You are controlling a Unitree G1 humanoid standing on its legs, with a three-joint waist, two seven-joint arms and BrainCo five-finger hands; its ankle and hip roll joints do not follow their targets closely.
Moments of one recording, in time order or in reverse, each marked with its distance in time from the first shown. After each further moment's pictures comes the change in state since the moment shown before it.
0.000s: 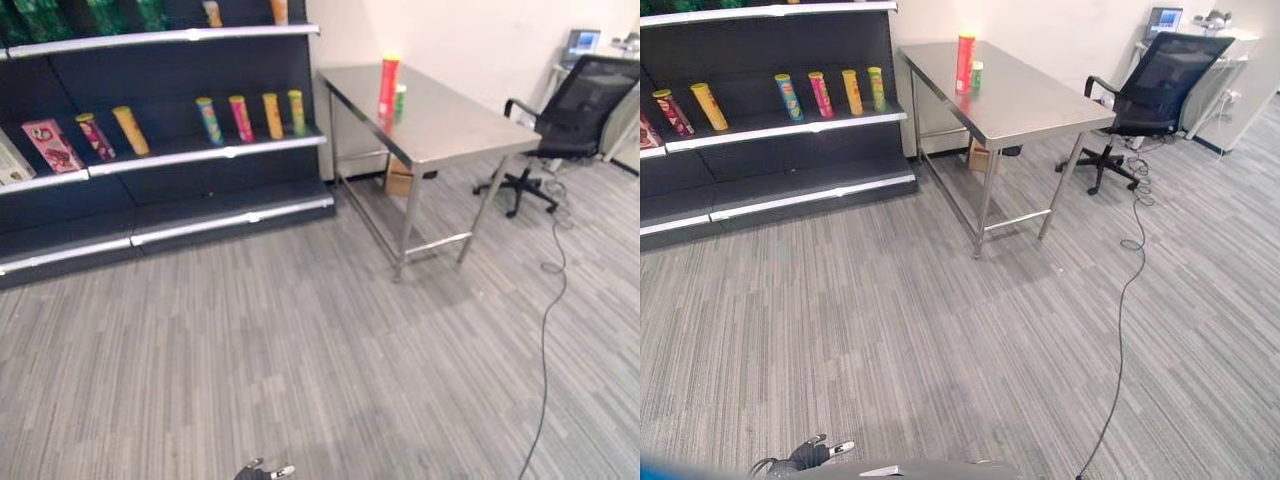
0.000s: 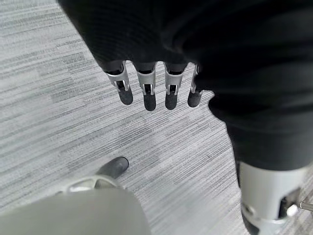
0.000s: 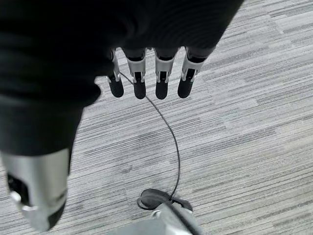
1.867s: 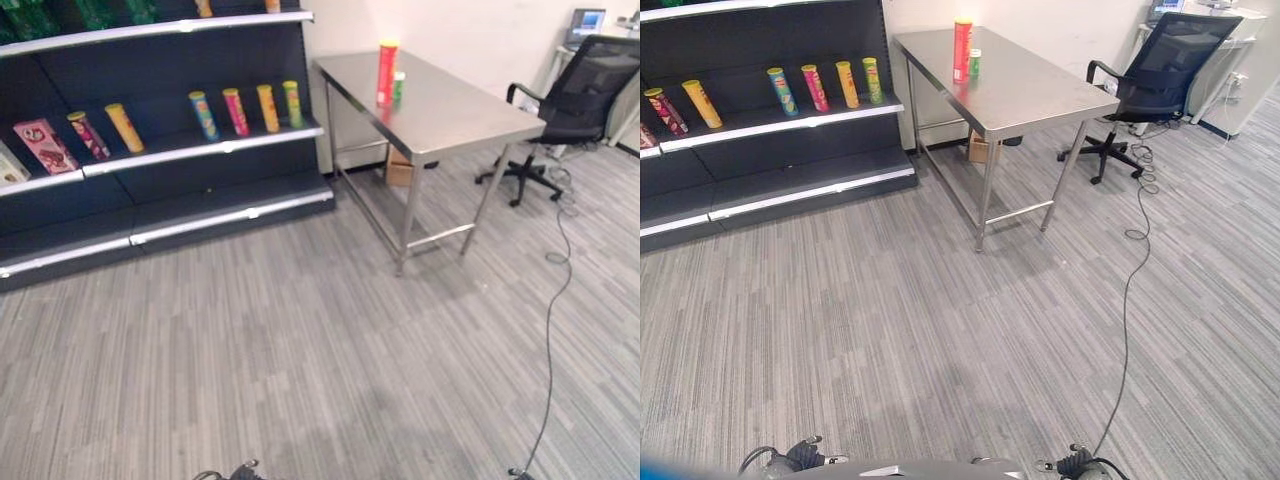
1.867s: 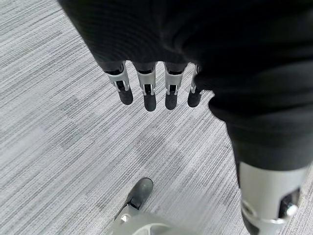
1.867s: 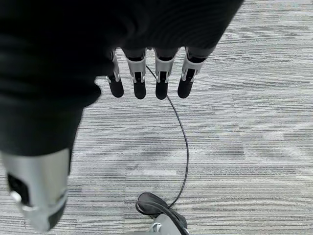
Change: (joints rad) left arm -0.032 0.043 -0.081 0.044 0.244 0.008 0.022; right arm -0.084 -0.036 0.088 -0.004 -0.184 0.012 0.003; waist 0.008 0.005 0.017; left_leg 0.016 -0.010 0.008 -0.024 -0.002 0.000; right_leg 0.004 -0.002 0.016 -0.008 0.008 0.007
